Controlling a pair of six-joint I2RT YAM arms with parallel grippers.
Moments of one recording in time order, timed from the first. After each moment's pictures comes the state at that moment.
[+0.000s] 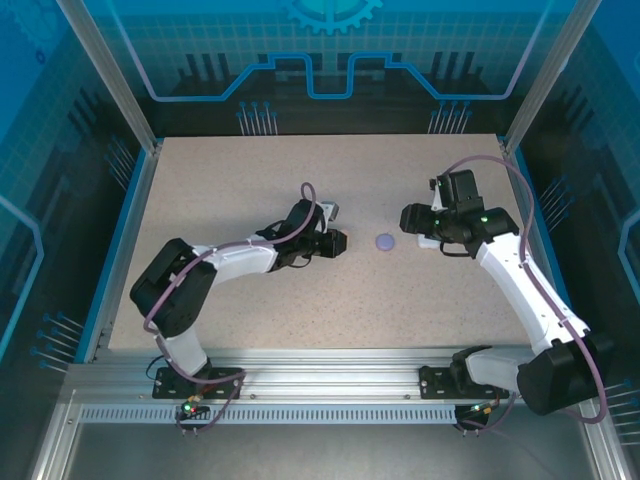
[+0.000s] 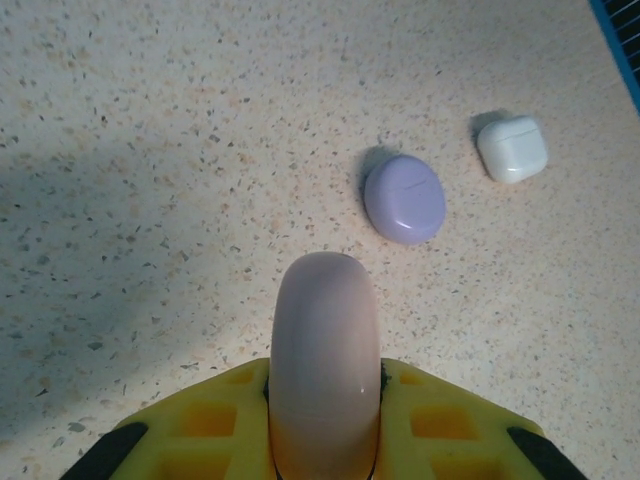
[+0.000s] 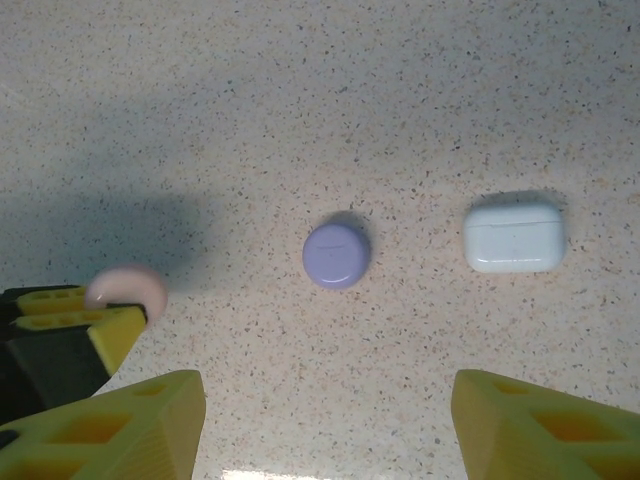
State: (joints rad) left arm -0.63 1.77 1.02 0.04 0.21 -0.54; right arm 0.25 1.21 1.13 -0.82 -0.05 0.43
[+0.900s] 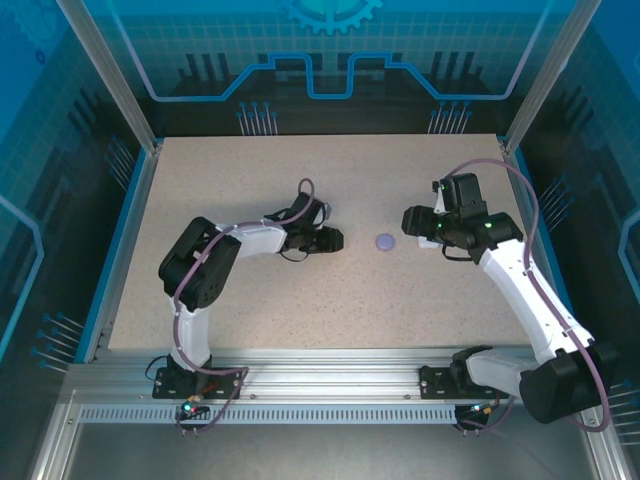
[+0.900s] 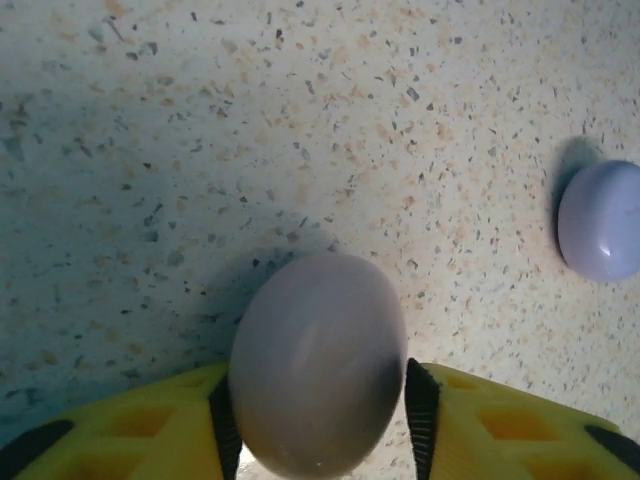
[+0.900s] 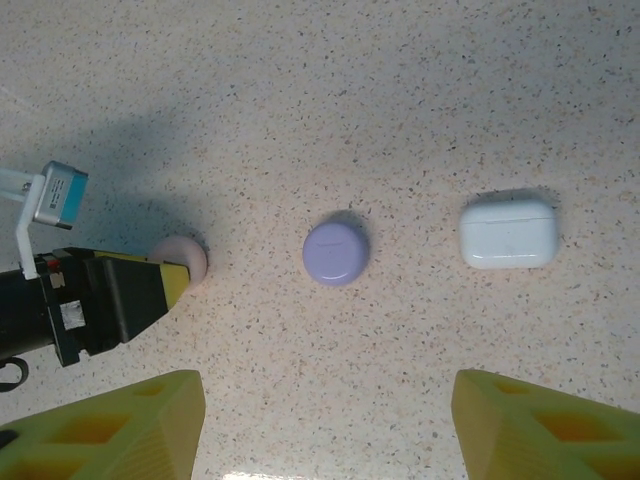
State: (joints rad) left arm -0.53 1.98 1.18 -0.14 0.29 -0.59; right arm 0.25 1.17 1.12 -0.83 -0.05 0.43
